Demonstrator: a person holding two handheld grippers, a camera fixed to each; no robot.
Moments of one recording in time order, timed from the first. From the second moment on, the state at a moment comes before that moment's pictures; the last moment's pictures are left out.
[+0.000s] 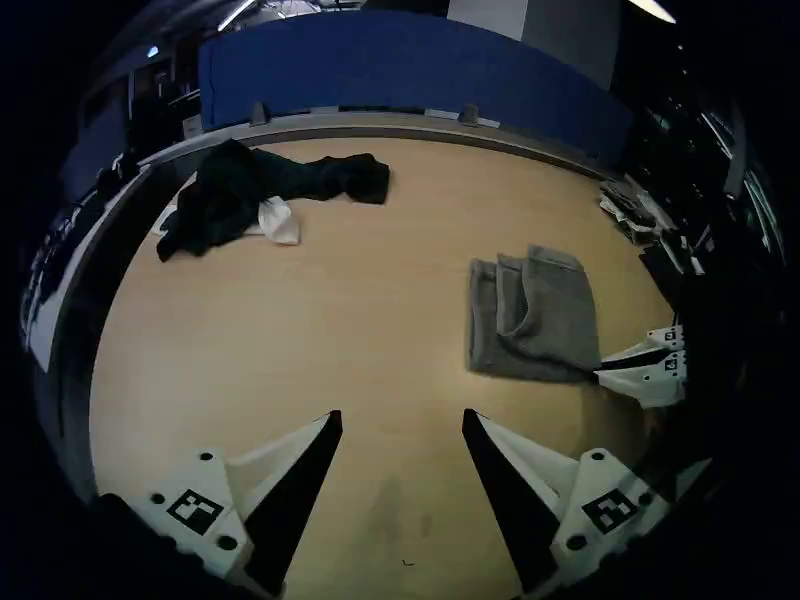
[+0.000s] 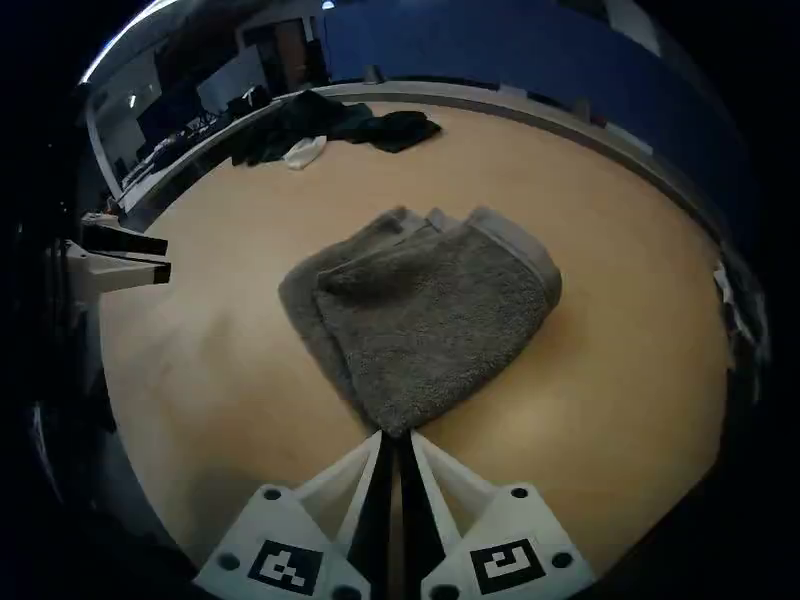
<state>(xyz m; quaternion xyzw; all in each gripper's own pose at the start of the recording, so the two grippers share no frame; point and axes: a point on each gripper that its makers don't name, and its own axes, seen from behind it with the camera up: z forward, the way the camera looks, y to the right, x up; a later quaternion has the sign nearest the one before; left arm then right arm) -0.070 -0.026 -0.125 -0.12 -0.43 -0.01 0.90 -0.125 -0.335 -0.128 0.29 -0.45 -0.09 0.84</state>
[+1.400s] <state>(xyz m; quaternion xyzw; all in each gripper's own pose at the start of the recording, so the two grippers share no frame) -0.037 -0.027 -0.114 -0.12 -0.41 -0.02 0.91 0.034 -0.265 -0.060 0.31 -0.28 -0.21 0.88</state>
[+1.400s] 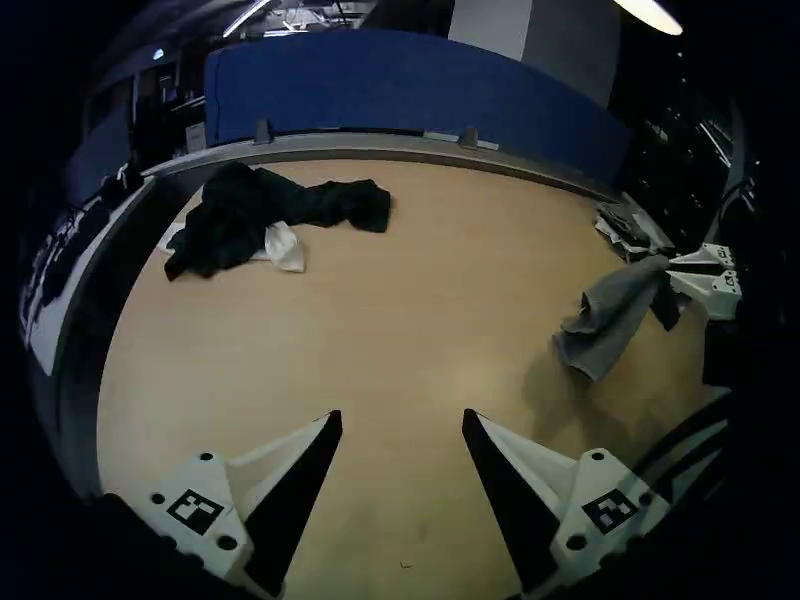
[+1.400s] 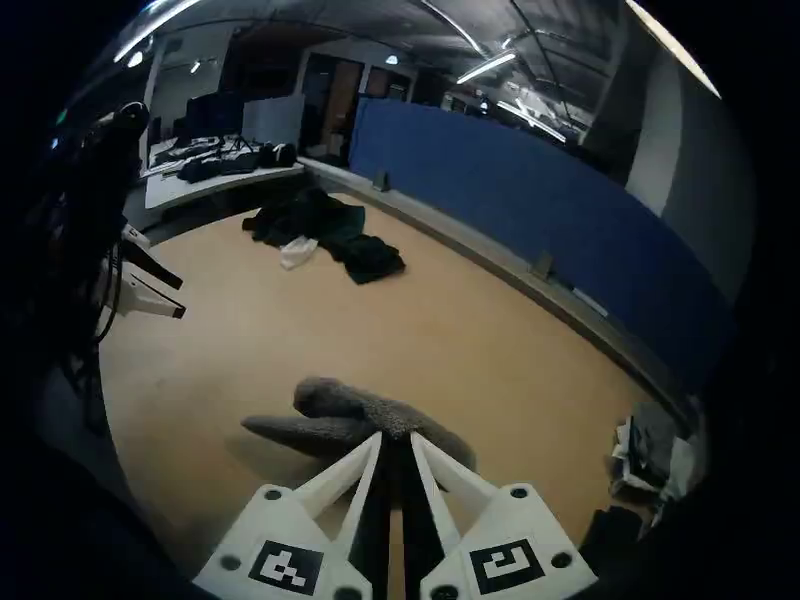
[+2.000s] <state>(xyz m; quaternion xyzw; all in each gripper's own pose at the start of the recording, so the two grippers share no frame) -0.028 -0.005 -0.107 -0.13 -0.40 -0.02 0.91 0.073 -0.216 -0.046 0.29 -0.26 -0.21 0.90</state>
